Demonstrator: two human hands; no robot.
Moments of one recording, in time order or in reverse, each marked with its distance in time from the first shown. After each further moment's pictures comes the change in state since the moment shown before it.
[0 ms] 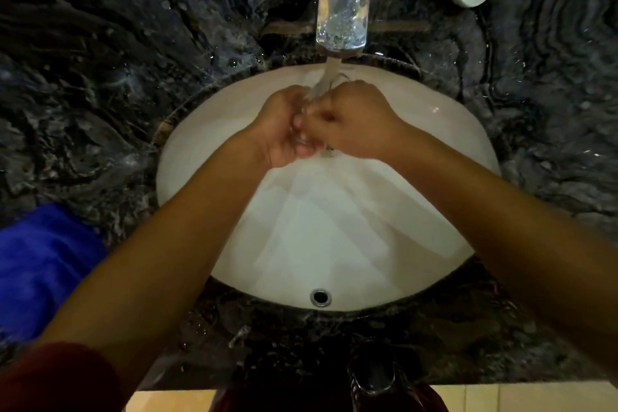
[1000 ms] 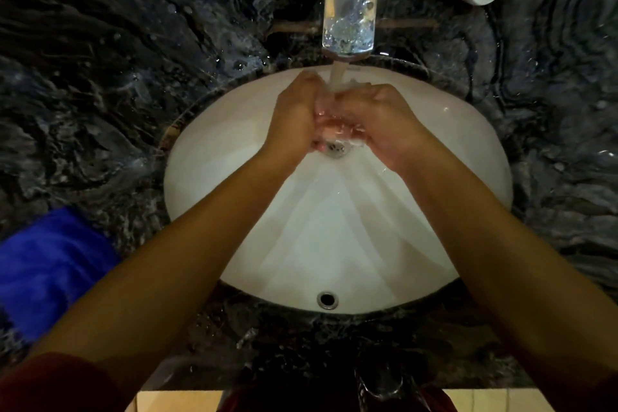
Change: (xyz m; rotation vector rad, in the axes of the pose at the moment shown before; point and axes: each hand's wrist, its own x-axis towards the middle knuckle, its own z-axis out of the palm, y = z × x) left_hand -0.005 -0.006 0.017 0.222 0.200 0.448; right_hand -0.008 0.015 0.007 1.190 0.144 0.322
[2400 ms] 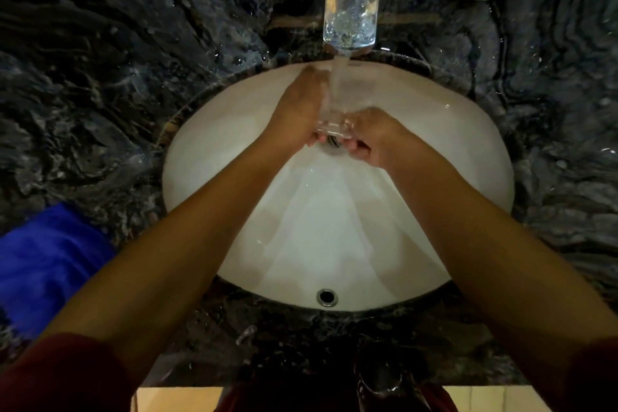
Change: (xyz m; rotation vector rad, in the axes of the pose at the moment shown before) left_hand 0.022 -0.002 -0.001 0.414 -0.088 0.044; right_hand 0.032 0.037 -0.005 -0.169 0.163 0.426
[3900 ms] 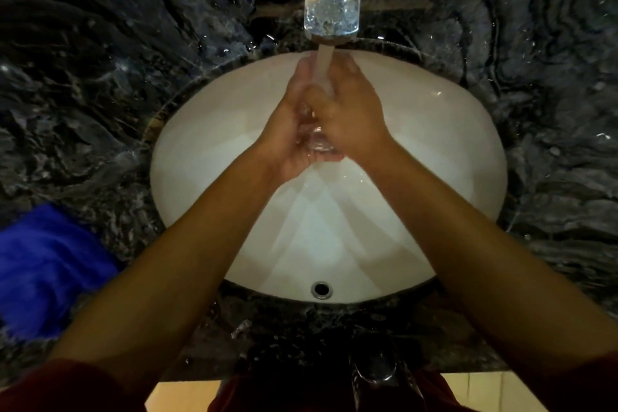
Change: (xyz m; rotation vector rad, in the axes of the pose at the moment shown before) left_hand -0.034 -0.010 0.004 -0.818 -0.350 -0.327; right_hand -0.046 -0.010 0.022 -0.365 0.326 -0.665
